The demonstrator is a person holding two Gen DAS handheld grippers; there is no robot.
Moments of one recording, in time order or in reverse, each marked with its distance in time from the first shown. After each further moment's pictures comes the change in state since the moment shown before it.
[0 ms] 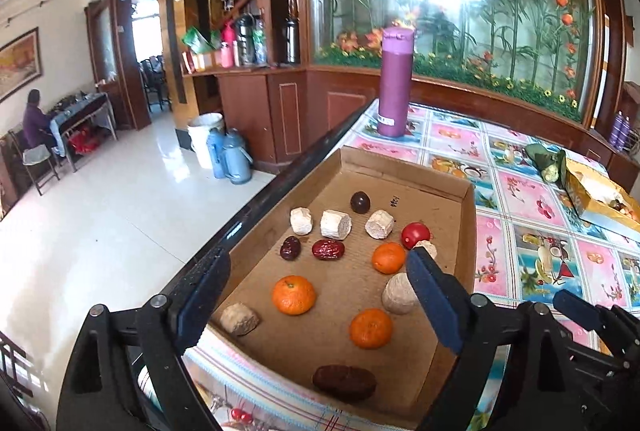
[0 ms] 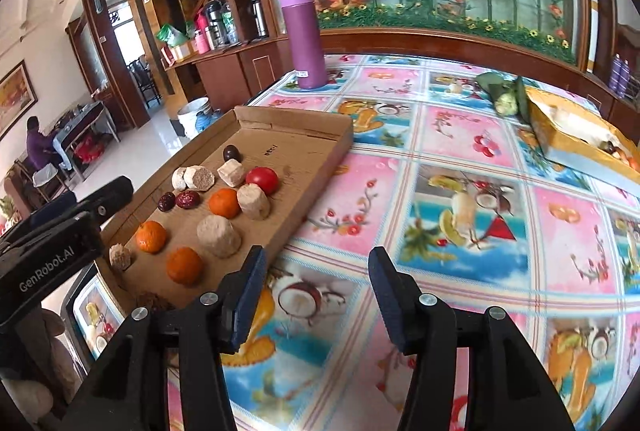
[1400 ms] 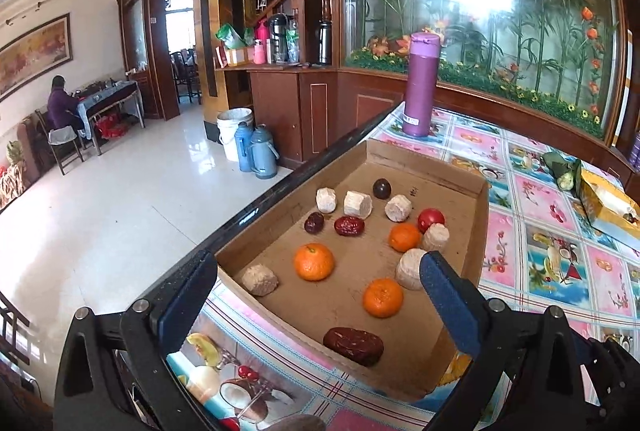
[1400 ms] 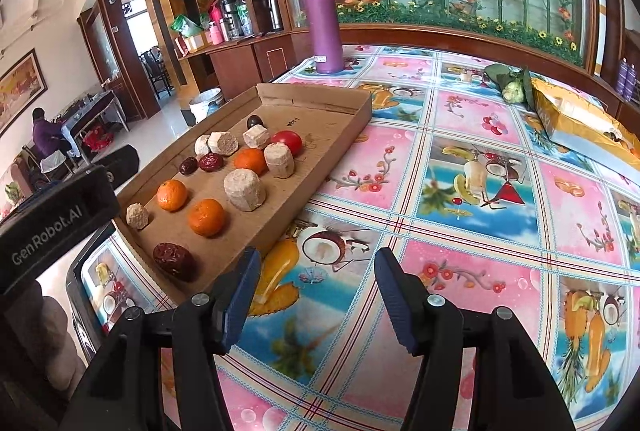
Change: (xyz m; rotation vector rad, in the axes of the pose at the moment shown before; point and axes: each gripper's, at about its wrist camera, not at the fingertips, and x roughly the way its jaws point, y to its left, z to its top) left arm -0.018 0.006 -0.027 -0.076 0.000 0.082; right arm -0.012 0.019 -0.035 -0.039 0.011 0.027
